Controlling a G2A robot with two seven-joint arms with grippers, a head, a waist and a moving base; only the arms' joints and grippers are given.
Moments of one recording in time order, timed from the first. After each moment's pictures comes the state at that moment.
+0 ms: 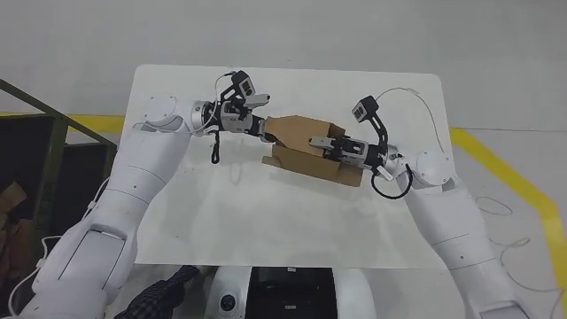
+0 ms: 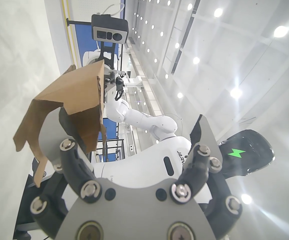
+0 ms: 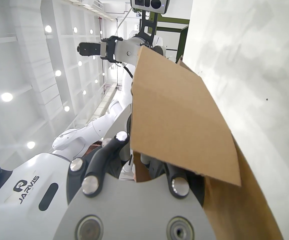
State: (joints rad) left arm 0.77 -1.15 -1.05 -1.00 -0.78 -0.11 -1.44; right arm -1.09 -1.21 1.15 -1.37 0.46 -0.24 1.07
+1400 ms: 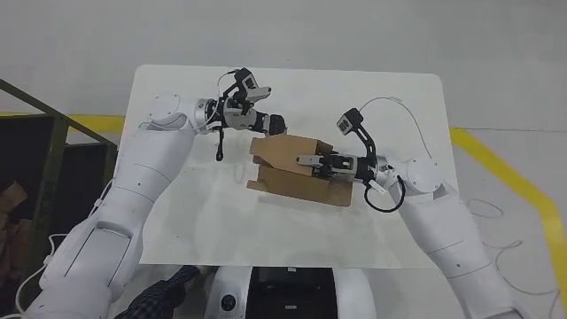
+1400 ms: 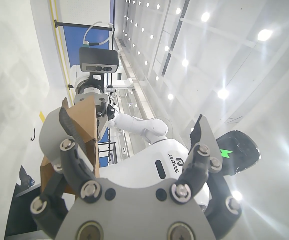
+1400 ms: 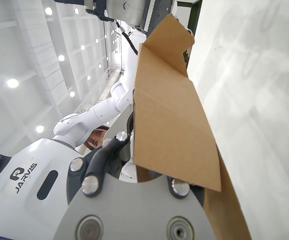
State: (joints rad) left arm 0.76 -1.18 -1.05 -0.98 -0.84 -0.08 -1.44; right arm -1.12 -1.21 1.09 -1.43 0.49 -0.24 1.11
